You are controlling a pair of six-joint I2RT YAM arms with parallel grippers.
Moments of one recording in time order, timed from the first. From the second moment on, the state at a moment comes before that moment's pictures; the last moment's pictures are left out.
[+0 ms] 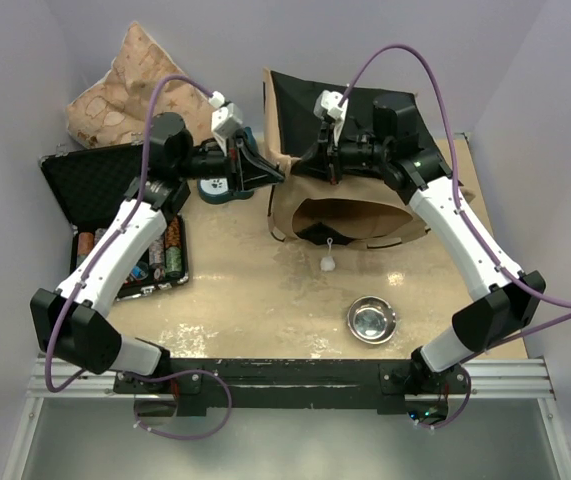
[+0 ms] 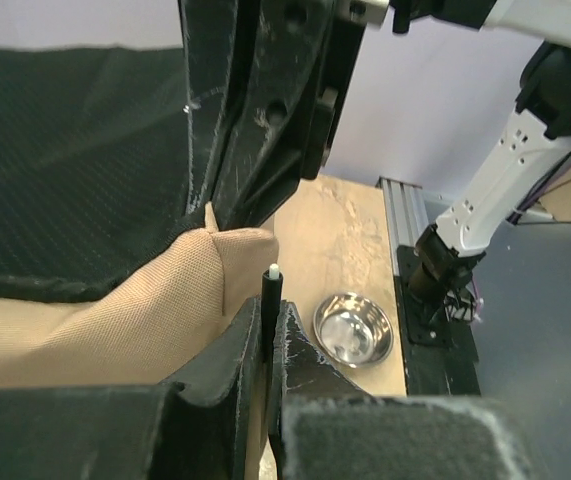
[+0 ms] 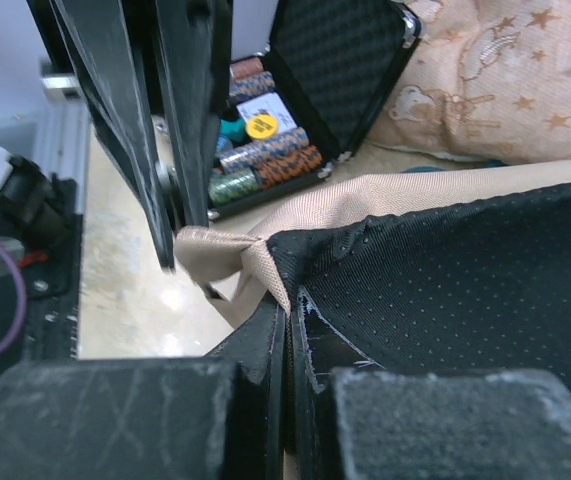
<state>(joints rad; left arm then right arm) -0.34 1.41 1.35 0.08 1.11 -0.23 0.44 1.55 1.68 -0.44 -0.89 -0.23</state>
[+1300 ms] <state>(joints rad) -0.41 1.41 1.37 -0.22 1.01 0.08 0.39 1.57 1.60 -0.22 -1.02 0.24</state>
